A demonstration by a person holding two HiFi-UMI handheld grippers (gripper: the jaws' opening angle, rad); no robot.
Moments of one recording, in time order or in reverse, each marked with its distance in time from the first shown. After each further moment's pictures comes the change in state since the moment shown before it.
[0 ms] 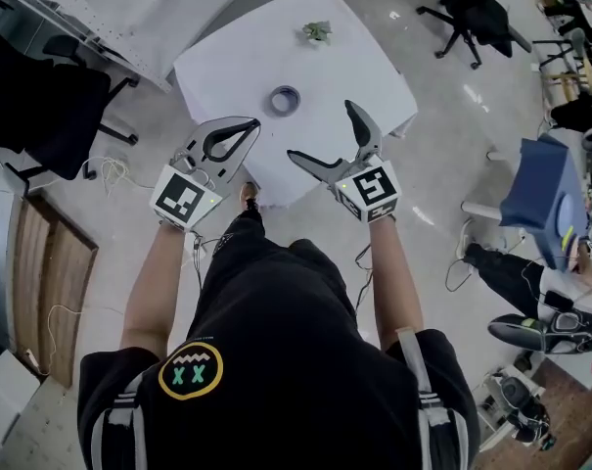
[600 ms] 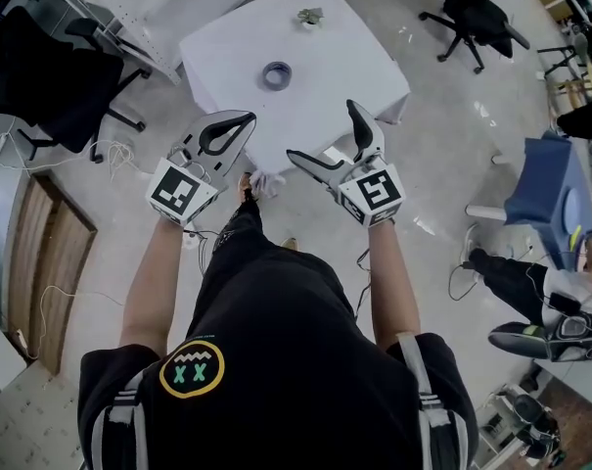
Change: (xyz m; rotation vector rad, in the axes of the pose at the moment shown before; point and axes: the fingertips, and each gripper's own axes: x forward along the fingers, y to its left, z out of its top) left arm -0.028 -0.129 0.027 0.069 0.014 0.070; right arm -0.135 0.056 -0.004 0.006 -0.151 0.035
